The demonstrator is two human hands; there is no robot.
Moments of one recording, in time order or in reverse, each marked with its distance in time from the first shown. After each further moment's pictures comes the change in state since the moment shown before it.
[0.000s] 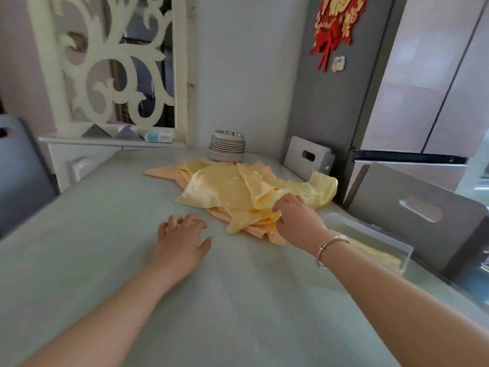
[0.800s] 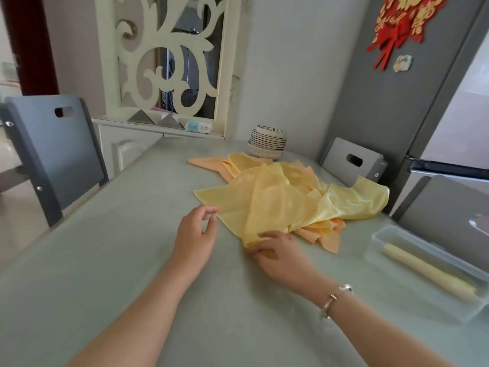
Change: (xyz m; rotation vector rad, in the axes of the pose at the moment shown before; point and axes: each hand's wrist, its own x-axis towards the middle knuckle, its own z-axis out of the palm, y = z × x) left_hand -0.015 -0.074 -0.003 -0.795 0.367 -0.206; right_hand -0.024 -0.130 0.041 0.429 -0.196 -0.174
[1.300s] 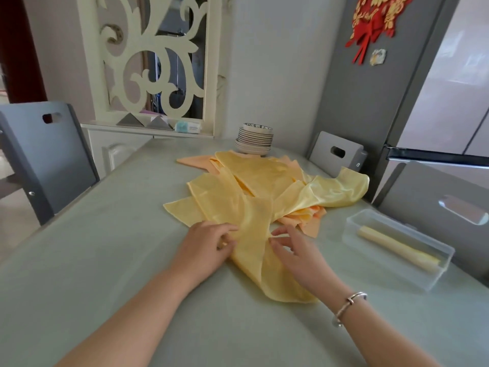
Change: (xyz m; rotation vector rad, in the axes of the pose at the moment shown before) left_hand -0.034 0.014 0.016 0.391 -0.340 0.333; right_hand -0.057 0.029 -0.019 0.383 0.123 0.298
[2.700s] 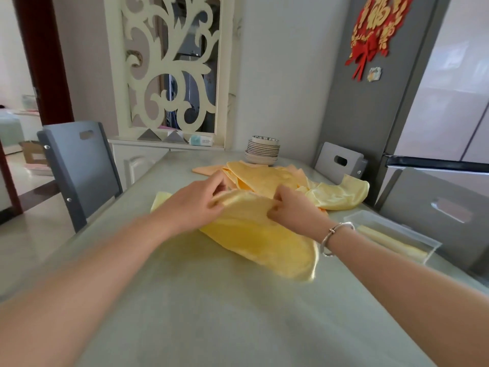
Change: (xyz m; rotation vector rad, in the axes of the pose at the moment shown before) left_hand -0.007 0.056 -0.133 0.093 -0.122 0.092; right_hand 0.002 -0.089 -0.035 -0.413 -0.008 -0.185
